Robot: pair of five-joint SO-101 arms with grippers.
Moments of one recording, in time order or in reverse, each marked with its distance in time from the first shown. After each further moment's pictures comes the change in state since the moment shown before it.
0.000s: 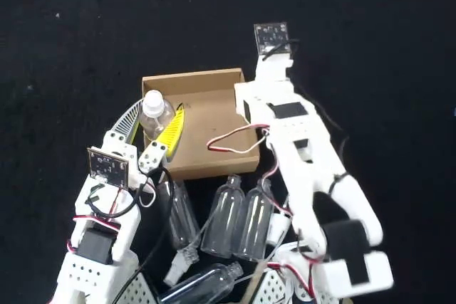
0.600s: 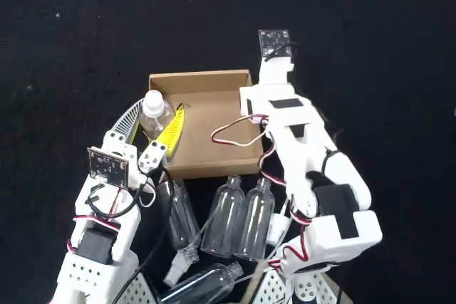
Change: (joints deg) left arm 0.0 0.0 0.0 0.0 0.0; right arm 2.7 15.5 -3.7 -5.5 0.0
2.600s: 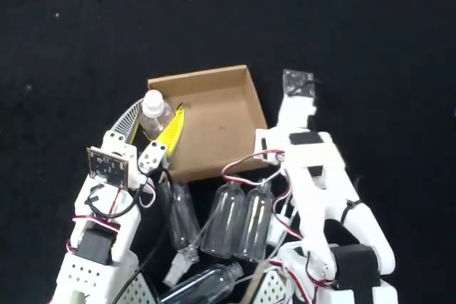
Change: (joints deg) left arm 0.0 0.0 0.0 0.0 0.0; right arm 2.5 -24.5 21.4 18.2 -8.4
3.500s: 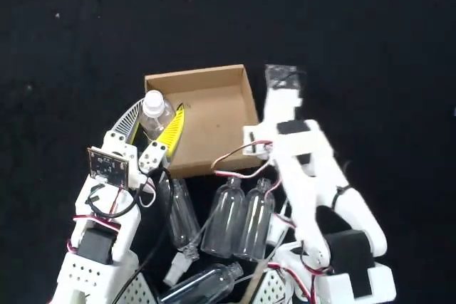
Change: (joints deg) left arm 0.1 0.0 0.0 0.0 0.0; right arm -5.3 5.5 -7.1 4.0 0.0
